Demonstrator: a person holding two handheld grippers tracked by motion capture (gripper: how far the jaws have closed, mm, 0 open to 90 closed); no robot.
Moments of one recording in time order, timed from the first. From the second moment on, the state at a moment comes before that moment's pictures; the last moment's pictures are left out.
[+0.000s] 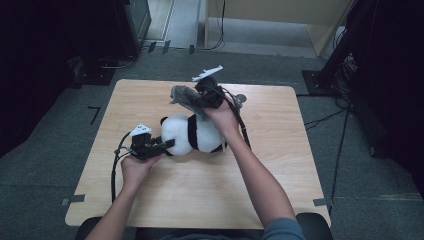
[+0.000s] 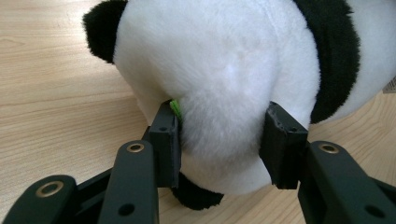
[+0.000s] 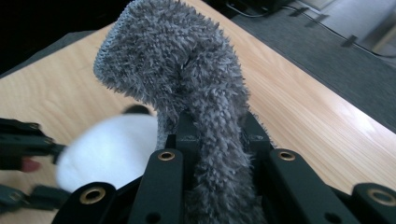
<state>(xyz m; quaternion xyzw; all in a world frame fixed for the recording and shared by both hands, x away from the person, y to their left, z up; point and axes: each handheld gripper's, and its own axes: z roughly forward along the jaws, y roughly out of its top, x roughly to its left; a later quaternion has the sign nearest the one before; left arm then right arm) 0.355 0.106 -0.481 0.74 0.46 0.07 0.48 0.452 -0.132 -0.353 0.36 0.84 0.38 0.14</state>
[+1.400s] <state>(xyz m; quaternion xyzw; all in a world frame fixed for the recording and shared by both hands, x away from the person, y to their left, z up) 0.355 0.107 -0.480 0.74 0.47 0.07 0.48 0.467 -0.197 -0.385 0.41 0.84 0.34 0.14</state>
